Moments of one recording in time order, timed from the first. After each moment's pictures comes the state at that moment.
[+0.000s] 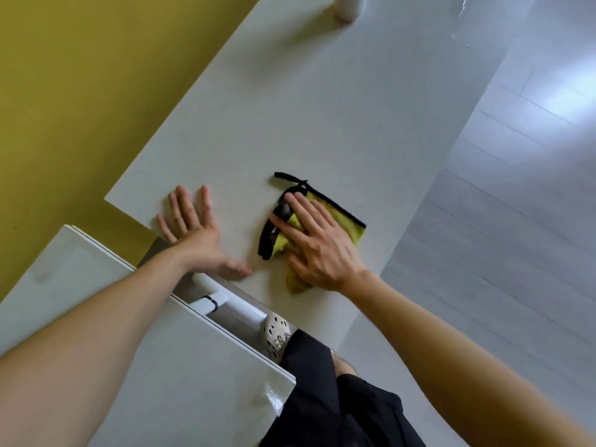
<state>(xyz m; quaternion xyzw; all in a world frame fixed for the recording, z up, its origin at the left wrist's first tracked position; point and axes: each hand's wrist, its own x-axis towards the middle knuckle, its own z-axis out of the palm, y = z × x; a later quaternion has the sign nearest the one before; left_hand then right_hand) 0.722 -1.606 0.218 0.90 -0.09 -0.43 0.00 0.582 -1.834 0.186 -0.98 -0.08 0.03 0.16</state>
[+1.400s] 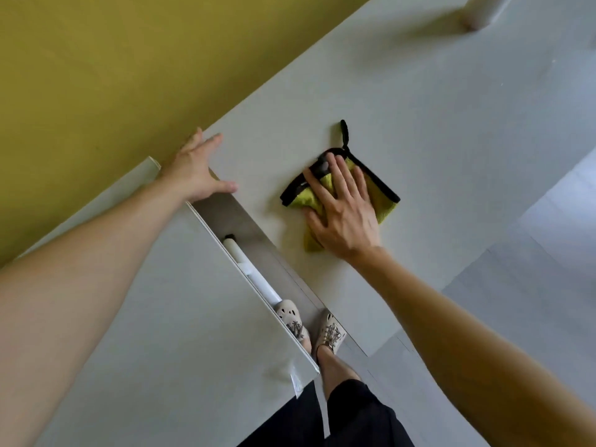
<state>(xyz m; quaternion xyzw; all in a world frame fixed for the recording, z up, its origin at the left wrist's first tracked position) 0.780 -1.494 0.237 0.96 0.02 -0.25 0.12 0.651 -1.777 0.177 -0.99 -0.08 0.00 0.15</state>
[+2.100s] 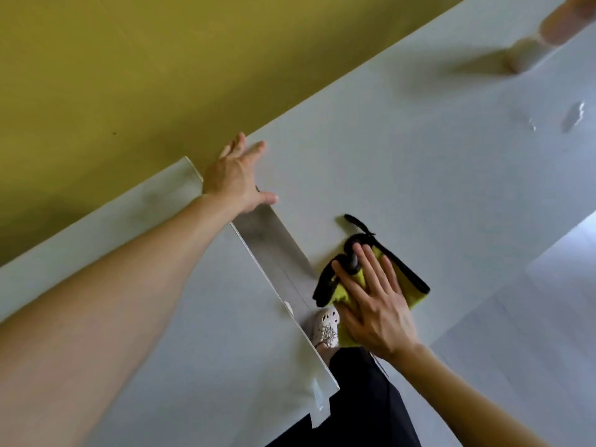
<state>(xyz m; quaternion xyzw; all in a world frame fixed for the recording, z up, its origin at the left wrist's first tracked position) 0.783 -1.491 0.233 0.97 -0.02 -0.23 0.11 0.540 -1.767 0.193 -0.98 -0.14 0.07 0.13</state>
